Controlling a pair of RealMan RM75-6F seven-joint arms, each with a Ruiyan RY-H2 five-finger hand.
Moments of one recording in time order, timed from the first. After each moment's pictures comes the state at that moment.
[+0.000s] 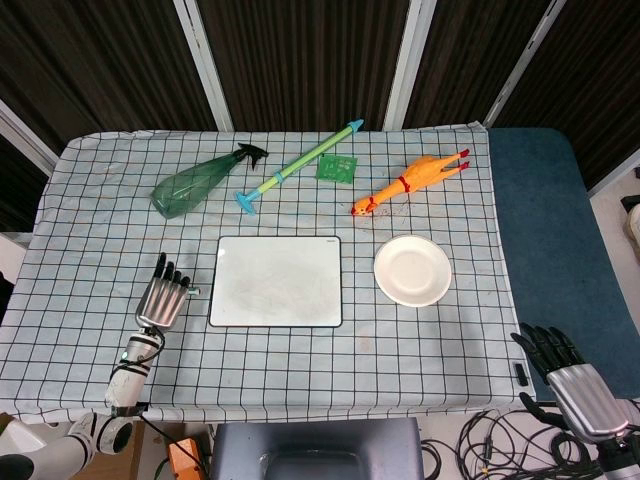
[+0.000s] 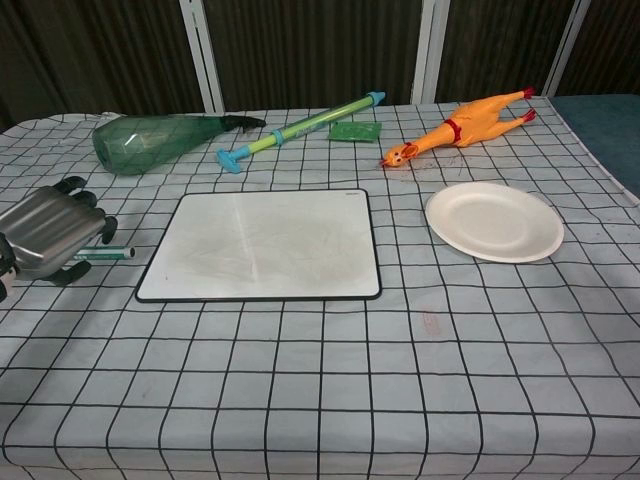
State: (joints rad) left arm -0.55 -1.80 -0.10 -0.80 1.37 1.12 0.66; right arm 0.05 -0.98 -0.14 -1.64 -1.78 1.46 0.07
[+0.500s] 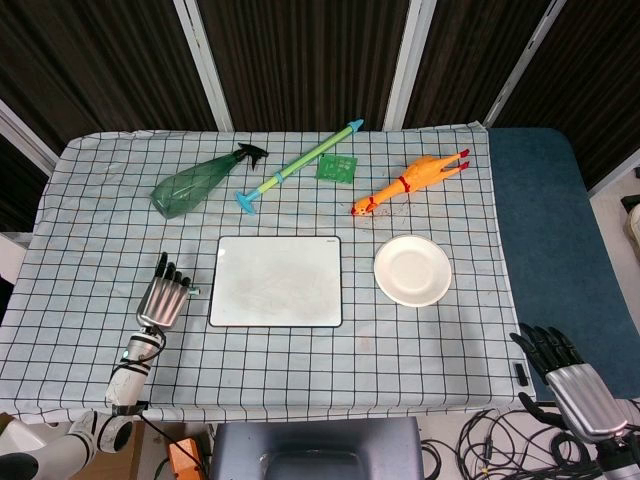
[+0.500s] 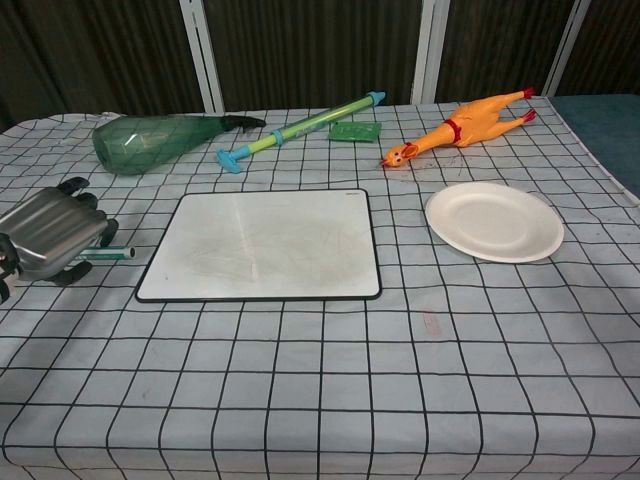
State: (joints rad) left arm -0.56 -1.82 -0.09 -0.76 1.38 1.12 0.65; right arm 0.05 -0.98 -0.14 -1.64 -1.77 1.46 0.07
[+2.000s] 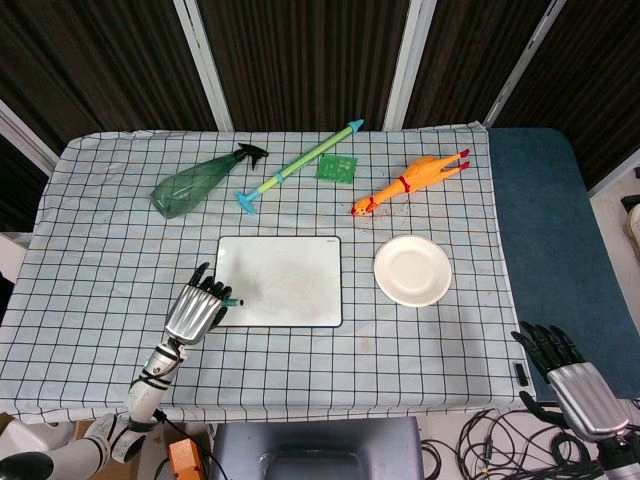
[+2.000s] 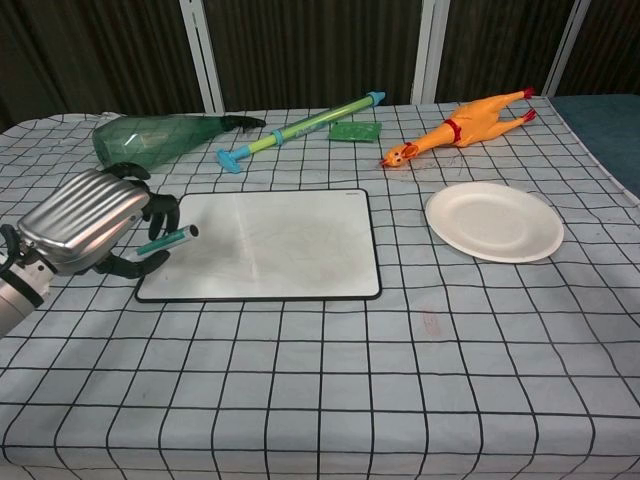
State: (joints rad) left arm -0.57 -1.87 -0.03 -0.82 1.58 1.38 0.17; right arm 0.06 -0.98 -0.14 -1.64 -1.78 1.46 0.09
